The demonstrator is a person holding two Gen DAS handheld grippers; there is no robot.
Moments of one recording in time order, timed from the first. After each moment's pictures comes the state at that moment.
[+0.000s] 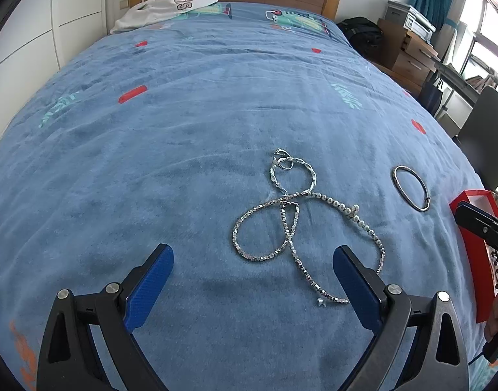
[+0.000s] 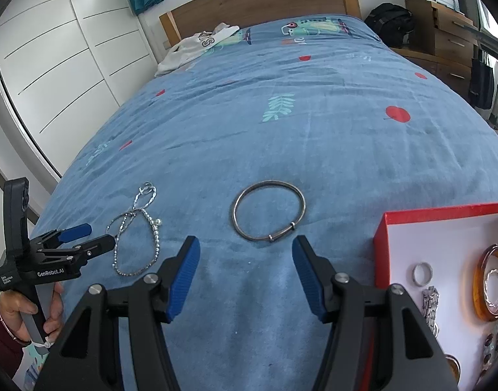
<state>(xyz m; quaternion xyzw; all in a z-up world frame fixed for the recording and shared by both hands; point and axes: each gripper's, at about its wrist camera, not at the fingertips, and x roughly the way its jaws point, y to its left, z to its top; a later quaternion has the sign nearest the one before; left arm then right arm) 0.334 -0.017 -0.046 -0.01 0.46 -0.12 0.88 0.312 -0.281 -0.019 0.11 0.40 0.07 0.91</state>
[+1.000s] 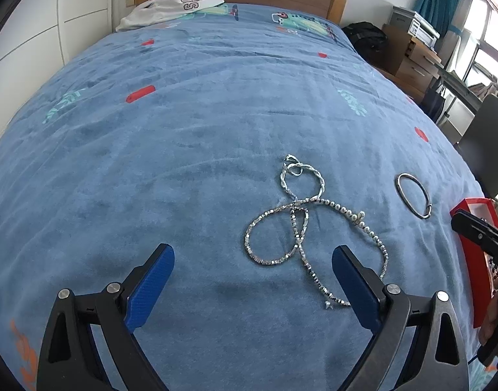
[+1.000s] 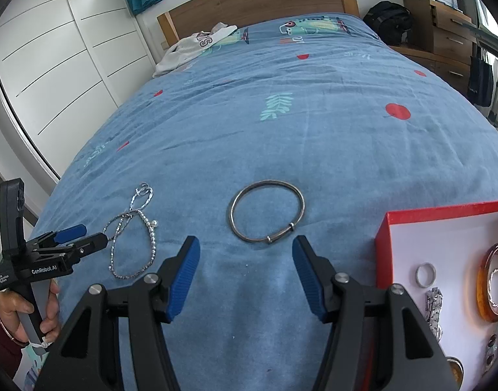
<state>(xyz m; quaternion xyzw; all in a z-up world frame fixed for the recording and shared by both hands) 0.337 -0.010 -0.042 -0.03 0.46 -0.11 0.88 0.317 -0.281 -0.023 0.11 0.39 0.06 0.91</state>
